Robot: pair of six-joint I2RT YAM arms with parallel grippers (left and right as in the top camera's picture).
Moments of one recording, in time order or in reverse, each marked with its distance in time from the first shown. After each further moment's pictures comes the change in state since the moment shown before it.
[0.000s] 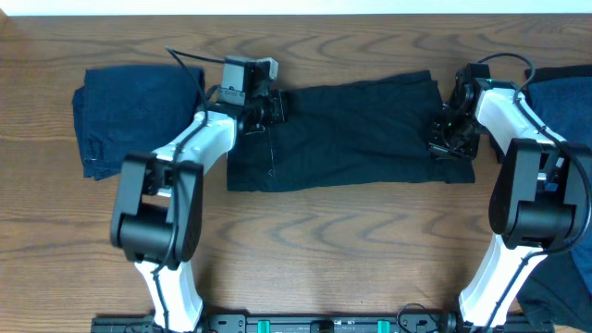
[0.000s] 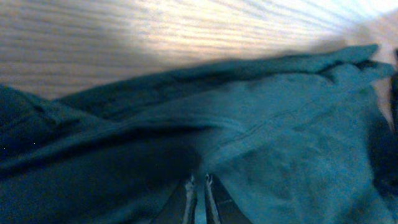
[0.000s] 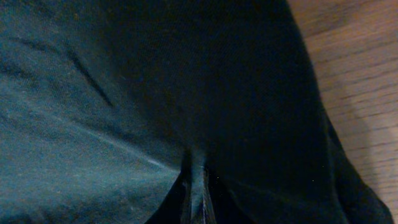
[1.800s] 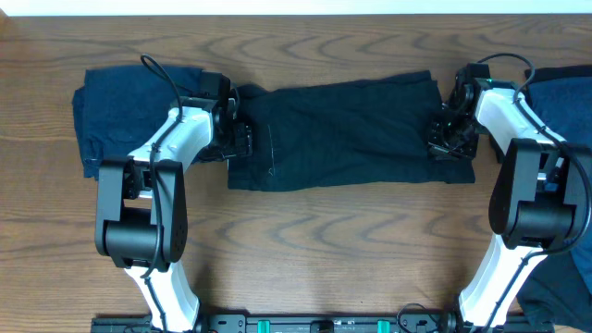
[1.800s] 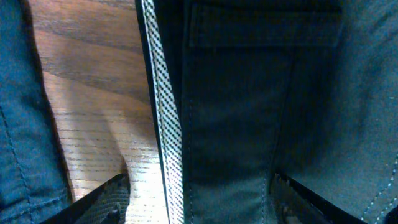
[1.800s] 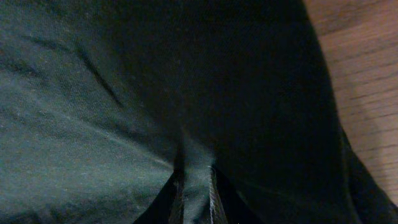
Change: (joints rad) left arm 0.114 -0.043 0.014 -0.612 -0.335 0.156; right arm 0.000 0.000 -0.001 0.002 -0.016 0.000
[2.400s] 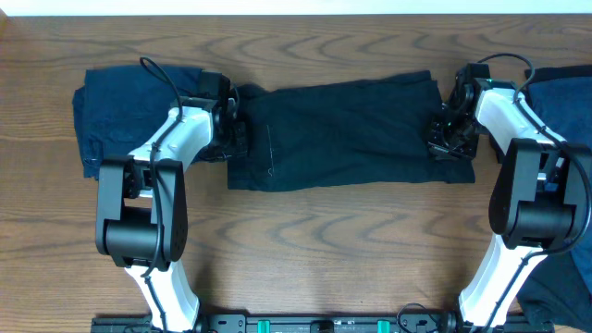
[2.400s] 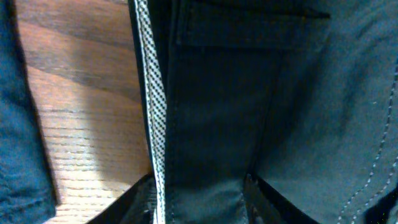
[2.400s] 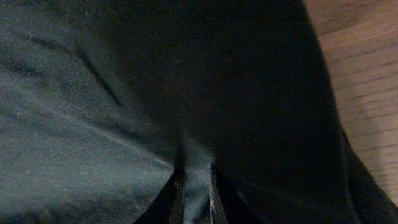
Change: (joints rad) left arm 0.001 0.005 0.001 0.004 0.031 -0.041; right arm 0.000 0.000 0.000 0.000 0.000 0.000
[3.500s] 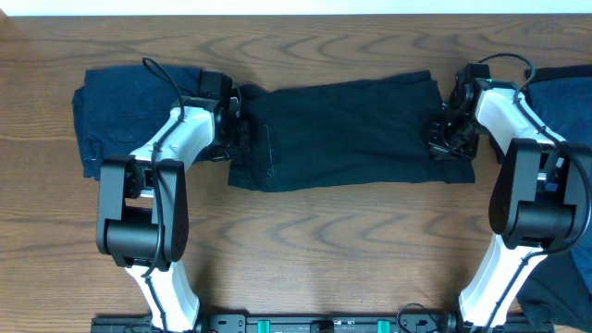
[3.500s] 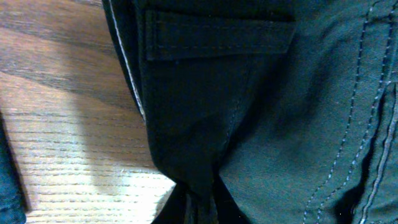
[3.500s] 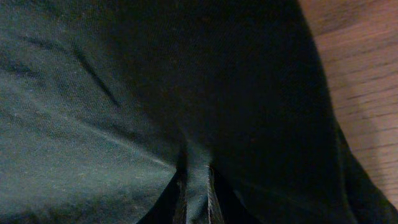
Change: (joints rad) left arm -0.008 -0.002 0.003 0.011 0.037 -0.014; right arm 0.000 0.000 0.000 0.000 0.003 0.001
